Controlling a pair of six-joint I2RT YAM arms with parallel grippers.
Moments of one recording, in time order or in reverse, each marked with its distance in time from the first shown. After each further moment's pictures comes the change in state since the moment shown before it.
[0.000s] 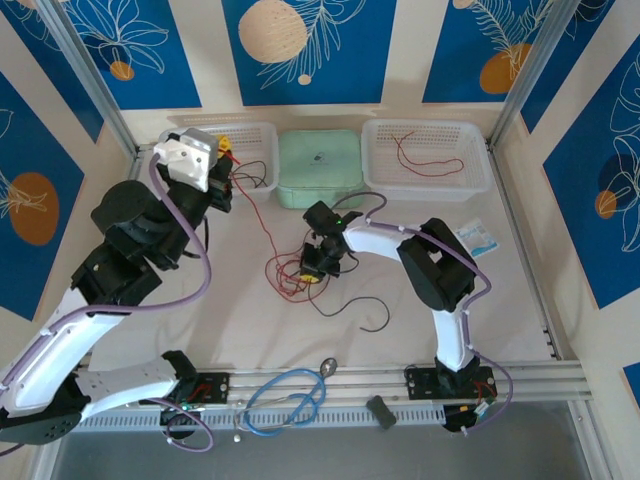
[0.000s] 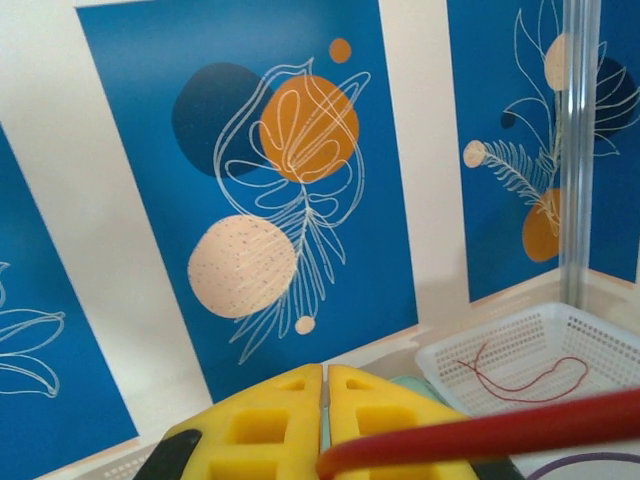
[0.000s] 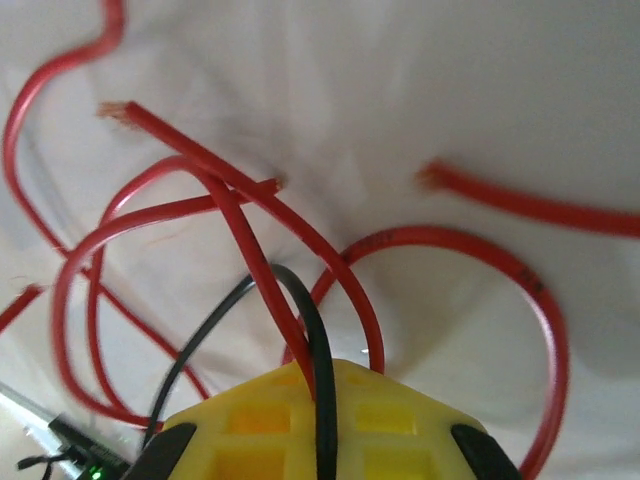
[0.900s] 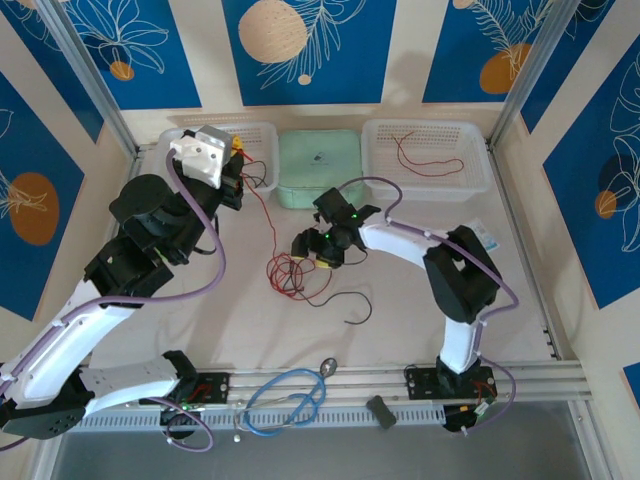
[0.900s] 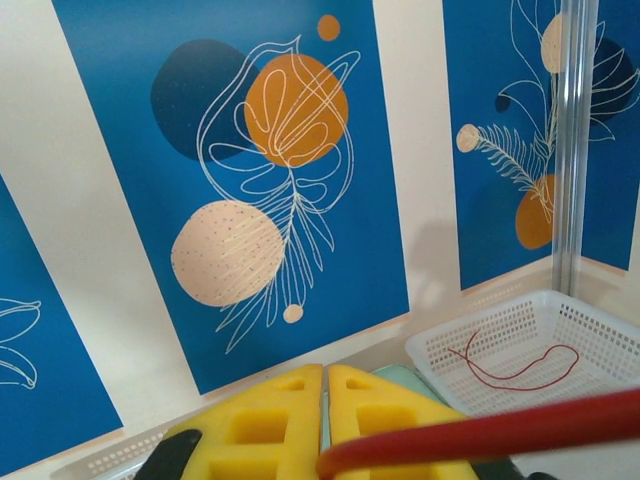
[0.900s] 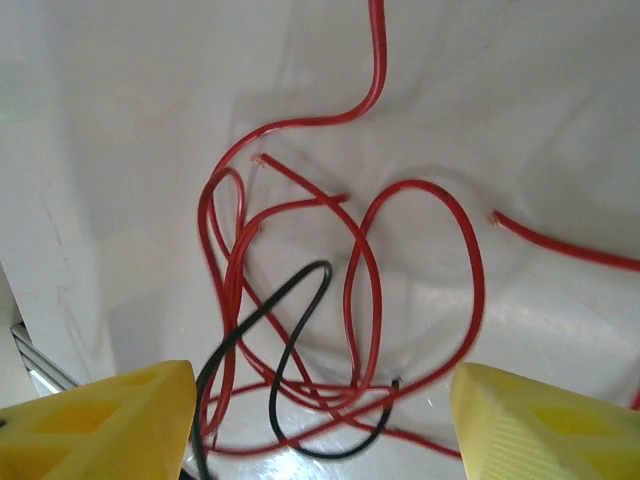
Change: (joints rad) left arm 0.000 0.048 -0.002 0.005 0.013 -0.033; right arm -0.016 -0.126 -0.021 0.078 0.001 -0.079
